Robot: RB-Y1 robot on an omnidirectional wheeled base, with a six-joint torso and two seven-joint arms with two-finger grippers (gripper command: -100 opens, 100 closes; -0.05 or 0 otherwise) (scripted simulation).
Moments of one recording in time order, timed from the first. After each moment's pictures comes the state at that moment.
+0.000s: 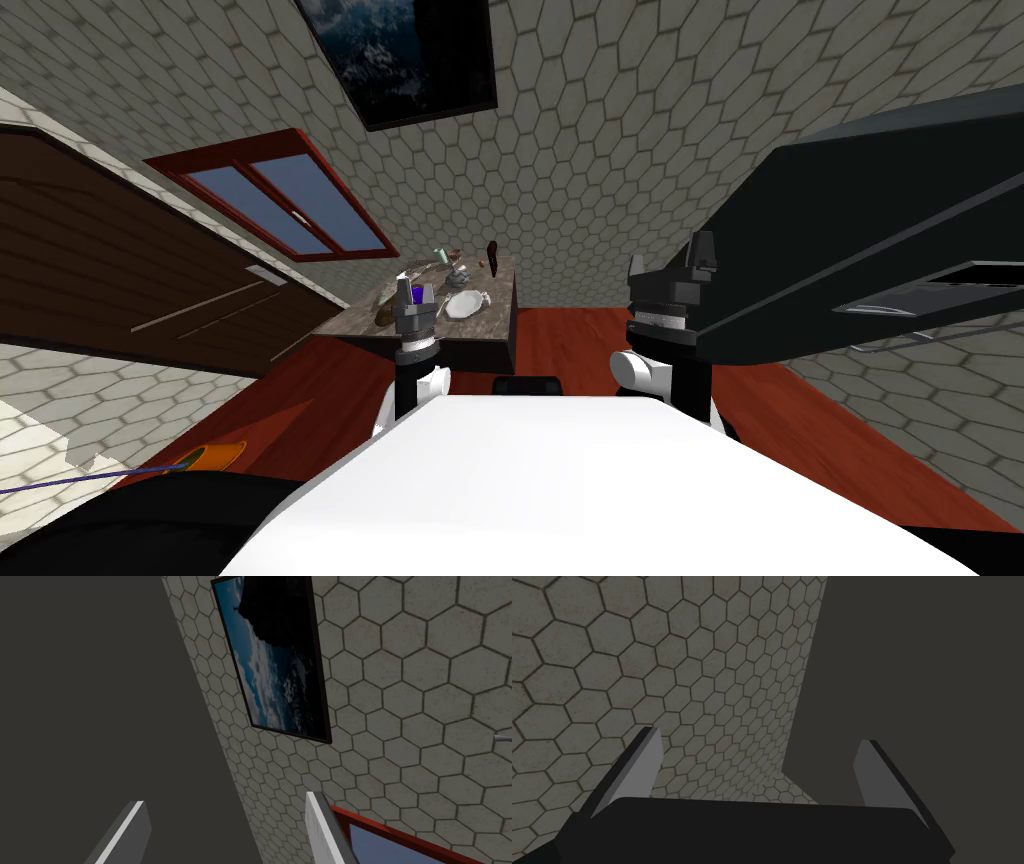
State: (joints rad) left arm 0.54 0.02 0.05 -2.26 -0.11 -0.60 0.14; right arm 0.45 0.05 -0.04 -2.39 -0.10 -0.36 0.00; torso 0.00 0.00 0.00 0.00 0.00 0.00
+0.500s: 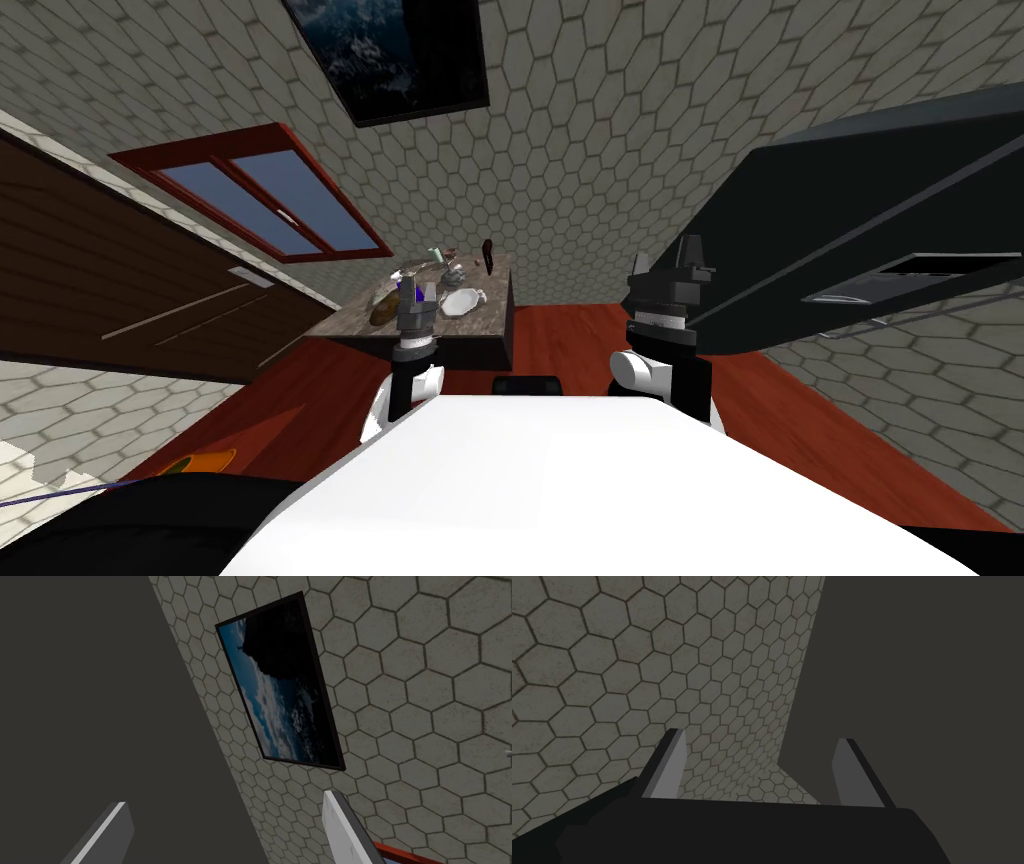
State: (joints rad) left arm 0.51 0.12 0.08 -2.24 -0.14 -0.60 0.11; right arm 0.45 0.05 -0.04 -2.39 -0.10 -0.36 0.00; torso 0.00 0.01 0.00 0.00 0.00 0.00
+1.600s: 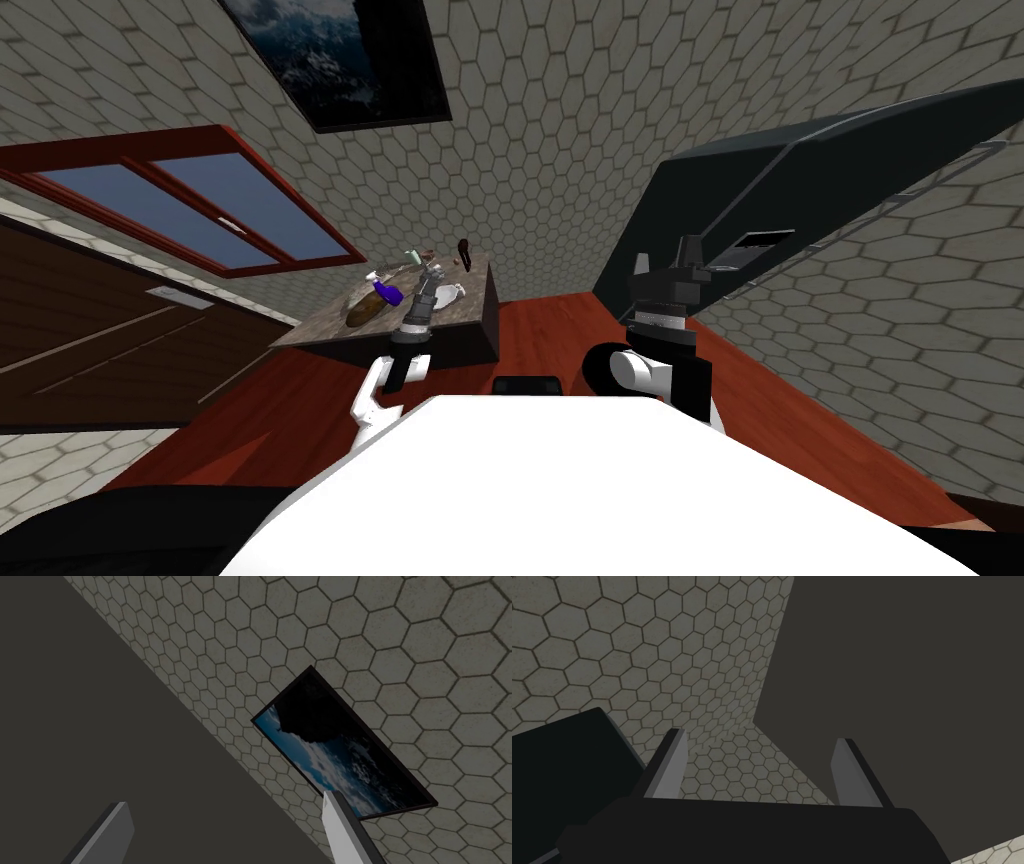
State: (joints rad) left arm 0.36 0.30 0.20 -2.07 -0.32 -0.53 -0.10; right arm 0.45 0.05 -0.04 -2.39 -0.10 -0.36 0.00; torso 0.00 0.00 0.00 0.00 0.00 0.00
